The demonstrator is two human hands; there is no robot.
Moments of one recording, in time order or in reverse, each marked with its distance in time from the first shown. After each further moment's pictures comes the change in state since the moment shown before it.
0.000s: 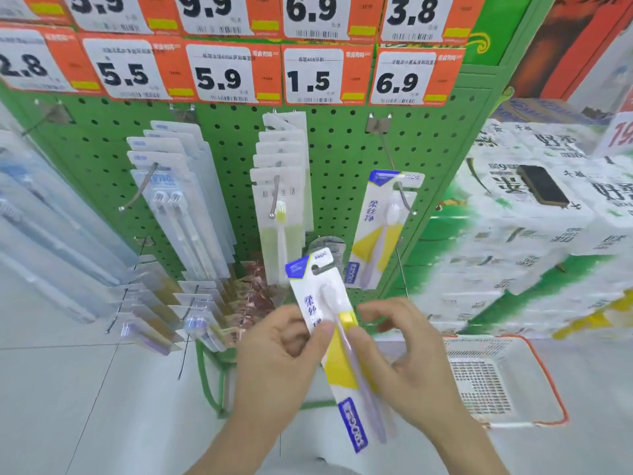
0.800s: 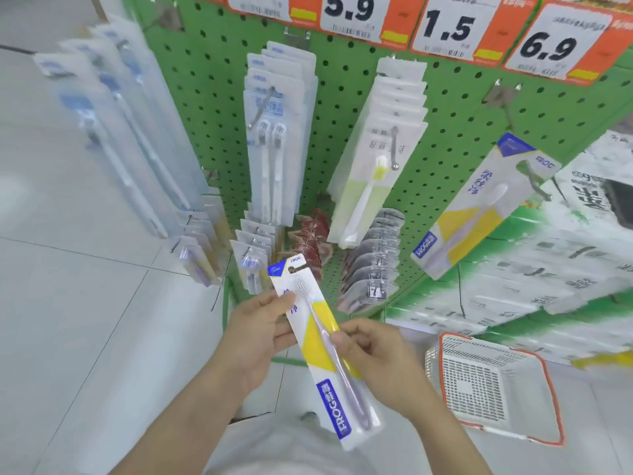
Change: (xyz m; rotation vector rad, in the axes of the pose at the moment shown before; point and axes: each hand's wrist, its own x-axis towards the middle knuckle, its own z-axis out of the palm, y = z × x) left_hand 0.006 -0.053 -0.093 -0.336 0.136 -0.533; right_hand -0.022 -0.003 0.073 0.215 -0.564 0.536
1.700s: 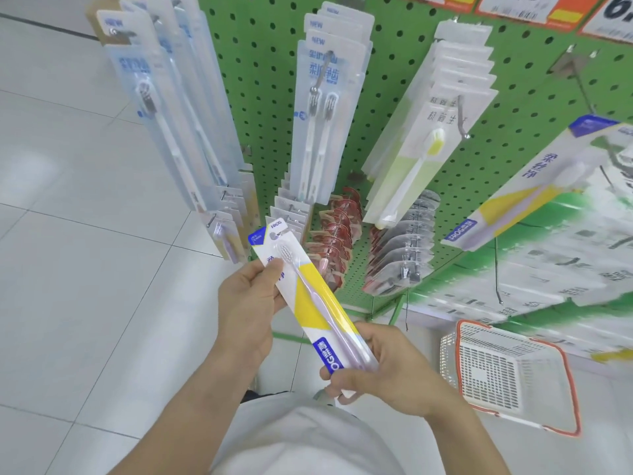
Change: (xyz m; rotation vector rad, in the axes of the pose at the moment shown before) left_hand -0.005 0.010 -0.036 -0.141 0.290 0.236; right_hand -0.014 -0.010 0.034 0.265 -0.383 0.162
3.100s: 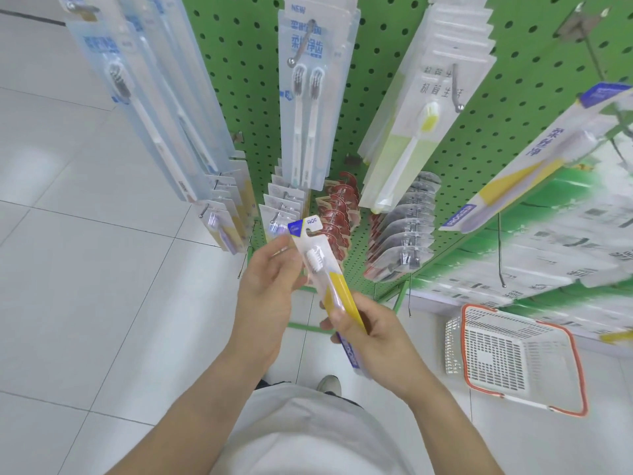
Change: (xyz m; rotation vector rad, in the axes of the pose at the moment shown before) left_hand -0.015 -0.014 0.012 0.108 -0.155 0.147; right_hand 0.027 0.024 0.006 -0.063 0.271 -0.240
